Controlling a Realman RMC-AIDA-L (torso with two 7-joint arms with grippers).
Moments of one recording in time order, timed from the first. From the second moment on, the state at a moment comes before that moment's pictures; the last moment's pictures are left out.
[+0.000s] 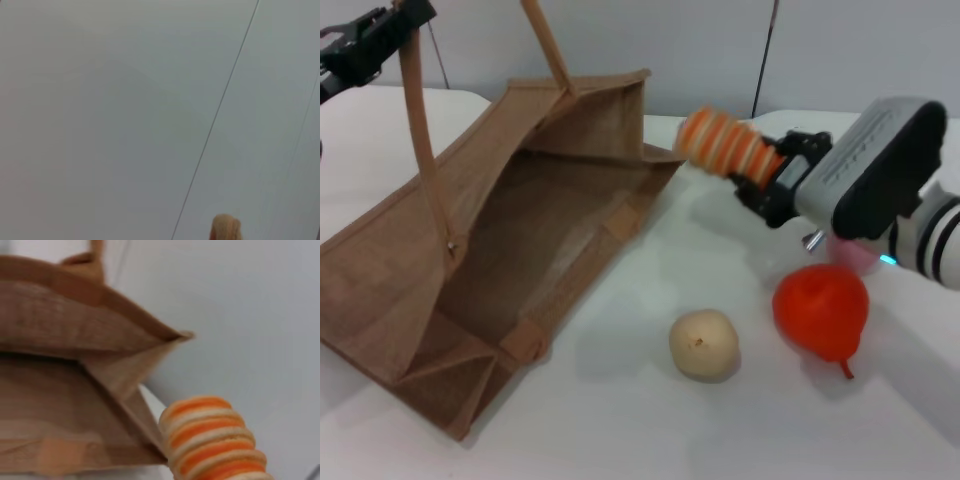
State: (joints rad) left arm -0.67 -2.02 2.86 -0.64 -0.98 1.84 -1.50; right arm 0.44 1.96 -2.04 -1.12 -2.09 -0.16 2.13
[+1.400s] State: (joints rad) left arm -0.84 -2.03 2.86 -0.55 -0.87 1.96 -1.52; right arm 0.63 2.03 -2.35 -1.00 -2.07 -0.06 1.93
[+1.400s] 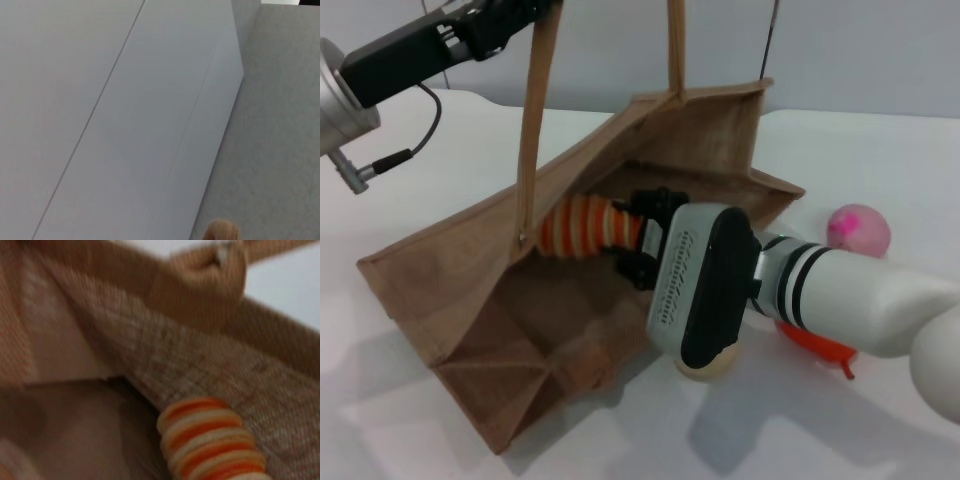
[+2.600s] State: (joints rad) left arm -0.82 -2.01 2.86 -0.52 -0.86 1.98 -1.56; right arm 0.67 2.03 -2.64 -0.86 -2.02 0.38 1.94
